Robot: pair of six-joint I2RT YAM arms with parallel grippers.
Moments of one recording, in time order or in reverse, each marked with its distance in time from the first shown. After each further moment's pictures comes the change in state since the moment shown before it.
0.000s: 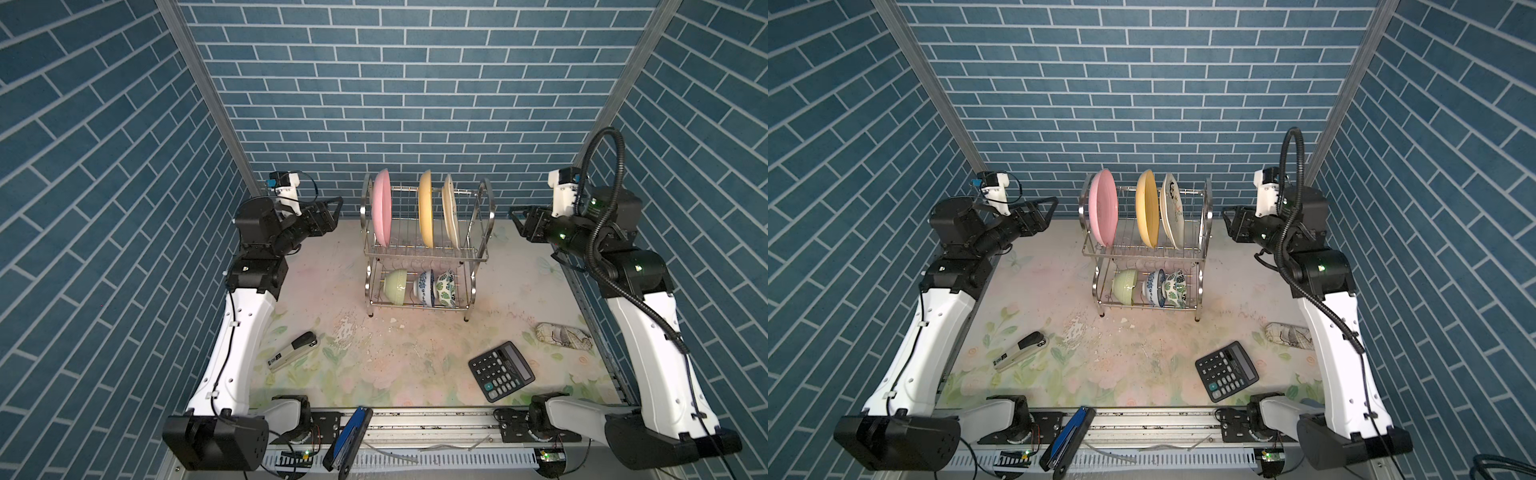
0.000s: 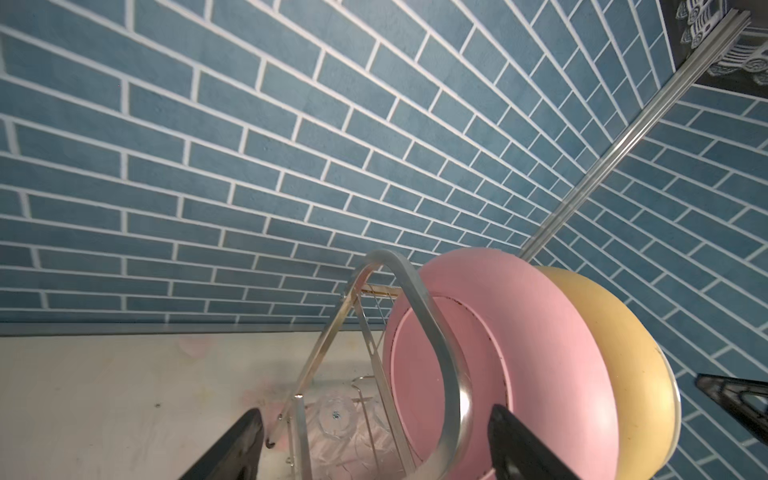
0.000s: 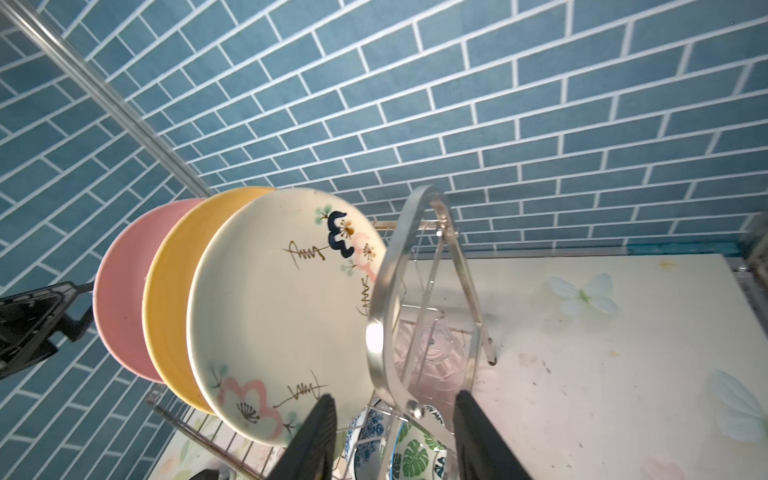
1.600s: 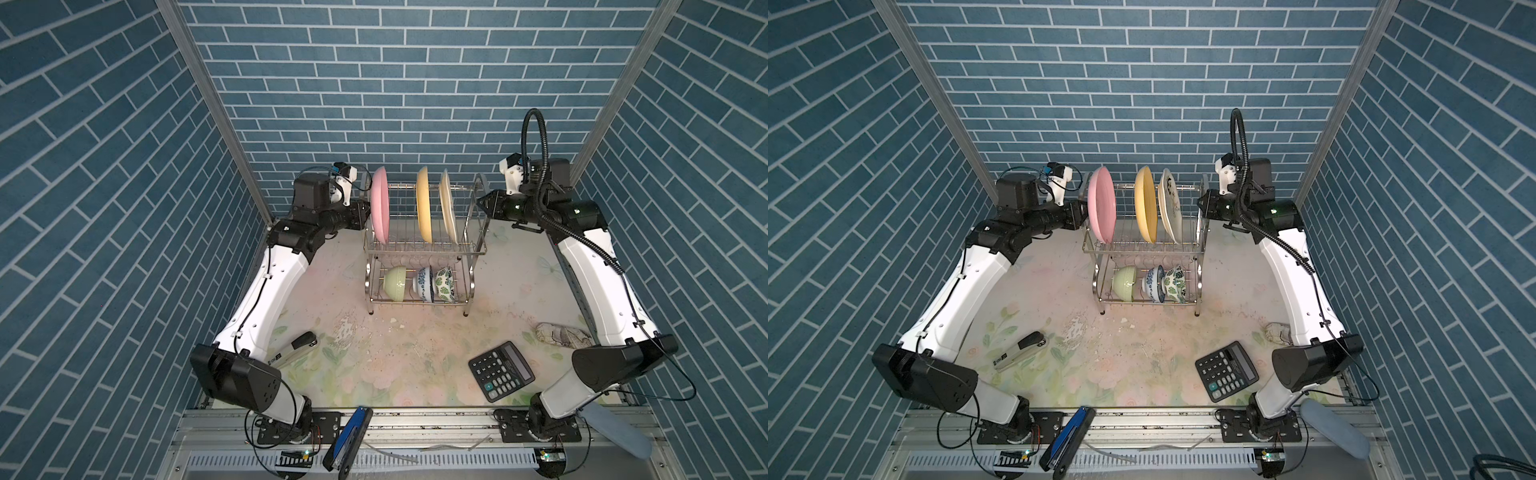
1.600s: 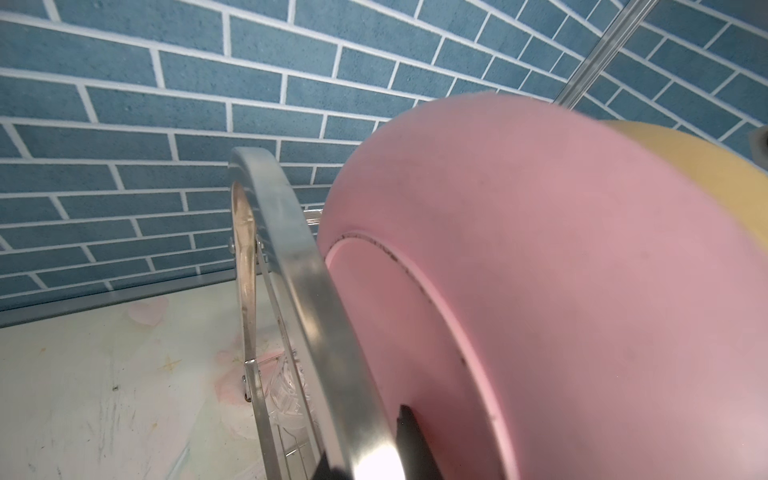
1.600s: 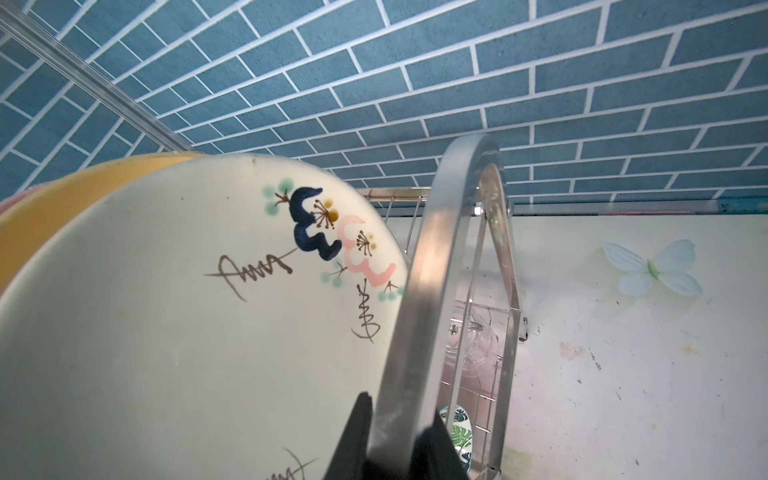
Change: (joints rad) left arm -0.233 0.301 0.335 -0.304 -0.125 0.209; right arm 0.077 0.394 0.305 -0.101 0.006 0.018
